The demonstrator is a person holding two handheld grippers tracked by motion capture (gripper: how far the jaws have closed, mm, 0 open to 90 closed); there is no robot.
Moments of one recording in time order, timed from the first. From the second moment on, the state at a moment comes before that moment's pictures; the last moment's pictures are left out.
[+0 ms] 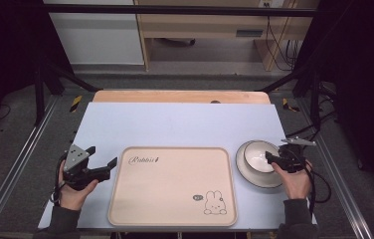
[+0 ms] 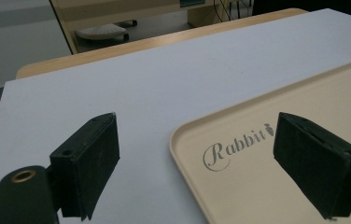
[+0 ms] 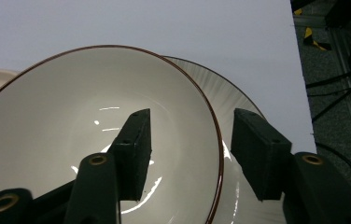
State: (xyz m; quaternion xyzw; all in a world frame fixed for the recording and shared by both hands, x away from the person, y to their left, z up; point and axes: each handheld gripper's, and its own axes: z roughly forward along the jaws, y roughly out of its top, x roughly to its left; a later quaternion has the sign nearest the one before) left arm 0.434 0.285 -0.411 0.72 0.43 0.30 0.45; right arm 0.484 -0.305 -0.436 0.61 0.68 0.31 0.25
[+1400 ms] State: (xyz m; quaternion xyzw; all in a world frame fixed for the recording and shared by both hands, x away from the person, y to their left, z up) left arm 0.434 0.283 -0.412 0.73 0.43 0.30 0.45; right arm 0.491 -0.314 -0.439 0.67 0.67 0.28 0.17
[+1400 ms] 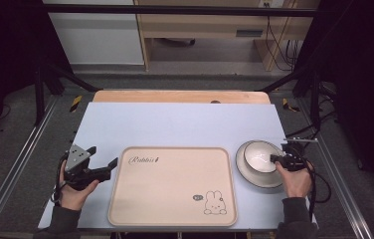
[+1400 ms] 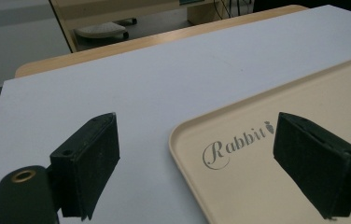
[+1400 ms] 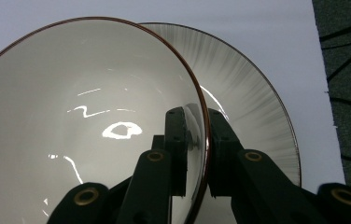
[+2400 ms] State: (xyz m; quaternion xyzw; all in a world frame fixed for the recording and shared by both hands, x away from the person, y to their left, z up) left arm 0.434 0.284 -0.411 0.73 0.43 0.30 0.45; right arm 0.488 -0.312 -0.434 0.67 0.66 0.30 0.17
